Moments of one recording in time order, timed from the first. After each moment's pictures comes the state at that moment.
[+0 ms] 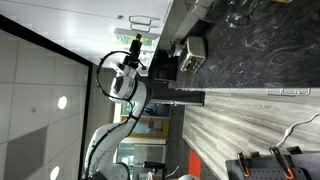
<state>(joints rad) -1.81 -0.34 1.38 -1.90 -0.89 3.18 1.15</state>
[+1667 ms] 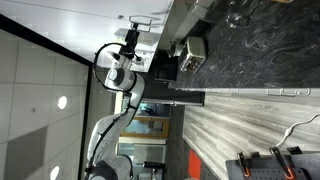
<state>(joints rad) -2.17 -0.32 1.75 -1.71 -0.61 2.99 0.89</state>
